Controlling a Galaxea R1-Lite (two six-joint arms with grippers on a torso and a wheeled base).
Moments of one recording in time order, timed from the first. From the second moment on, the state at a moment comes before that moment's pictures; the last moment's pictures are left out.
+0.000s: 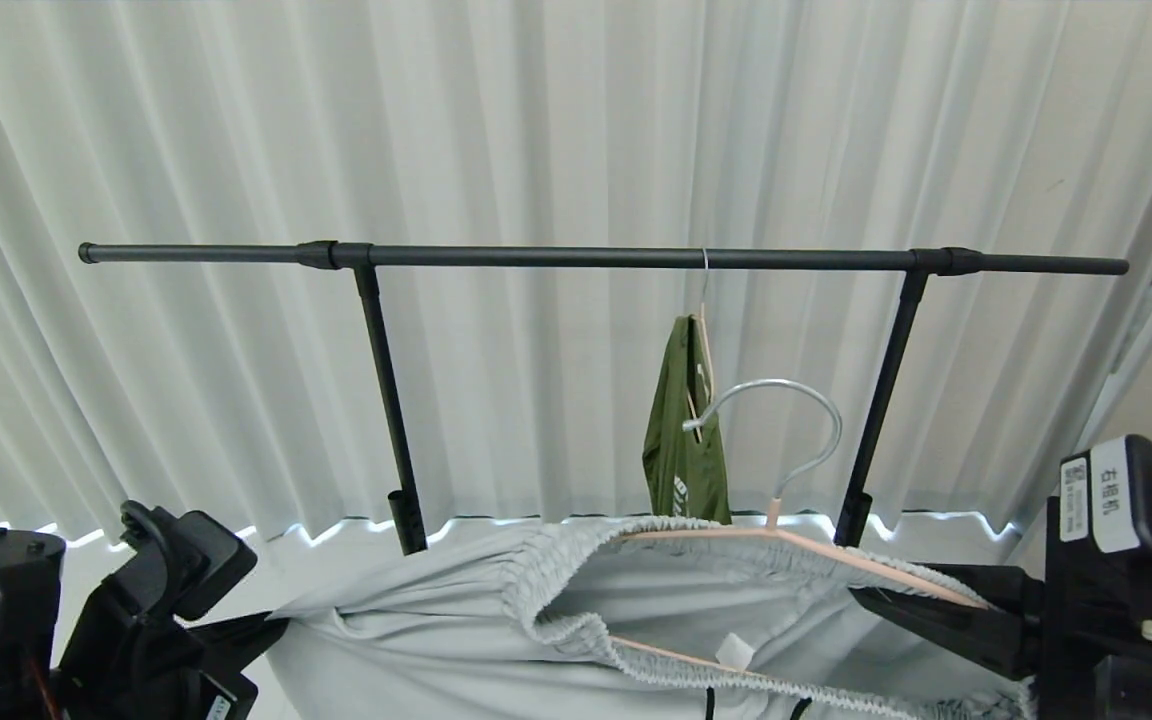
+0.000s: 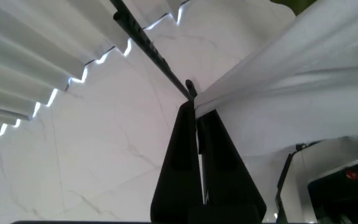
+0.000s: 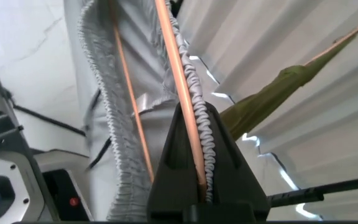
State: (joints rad) left arm -0.20 1.23 -0.26 -0.32 -0.02 0.39; right arm 0.94 1.18 -0.62 -0.22 0.03 -0.27
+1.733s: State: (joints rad) left arm -0.37 1.12 -0.22 -0.39 0.06 0.39; right arm 0.25 0.81 -0.54 0.35 -0.16 -0.11
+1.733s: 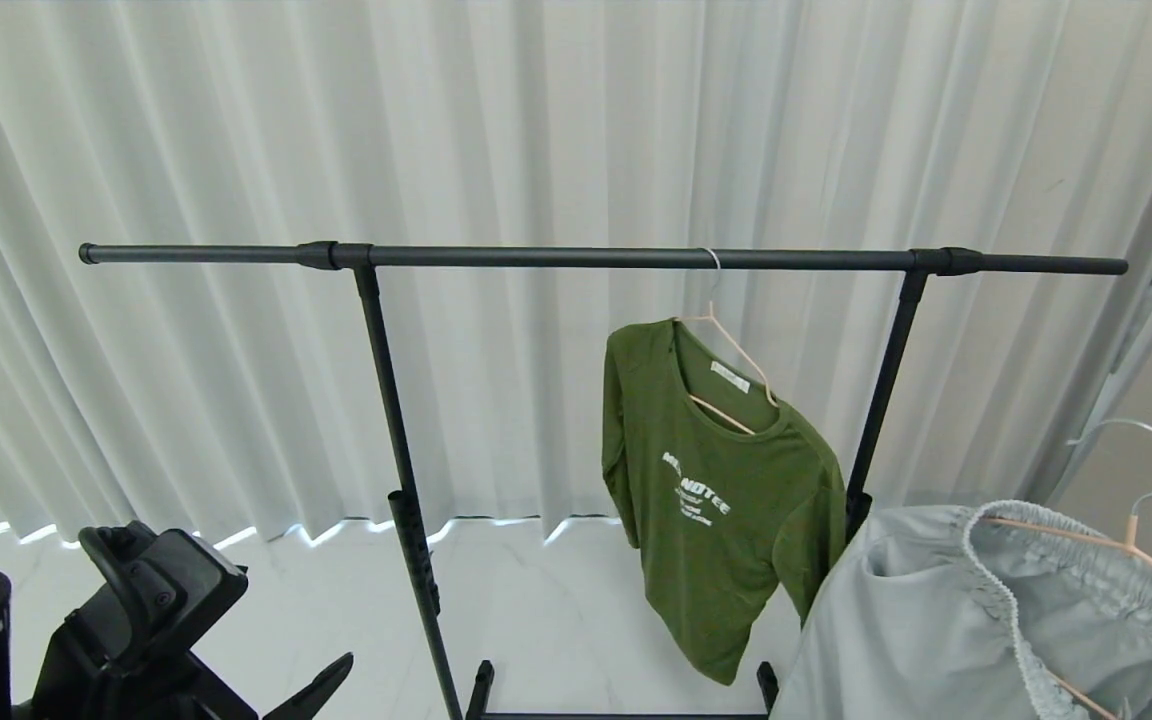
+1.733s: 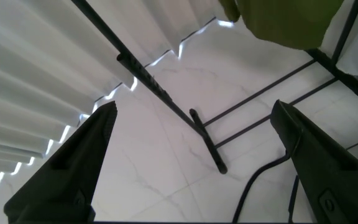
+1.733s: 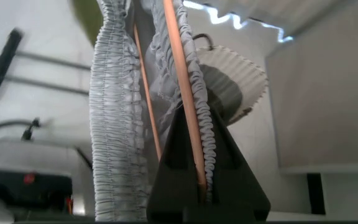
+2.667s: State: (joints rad) left arm -0.37 1.12 -0.22 -0.40 0.07 0.39; right arm 0.15 0.94 -0.55 0.10 -0.08 -0.11
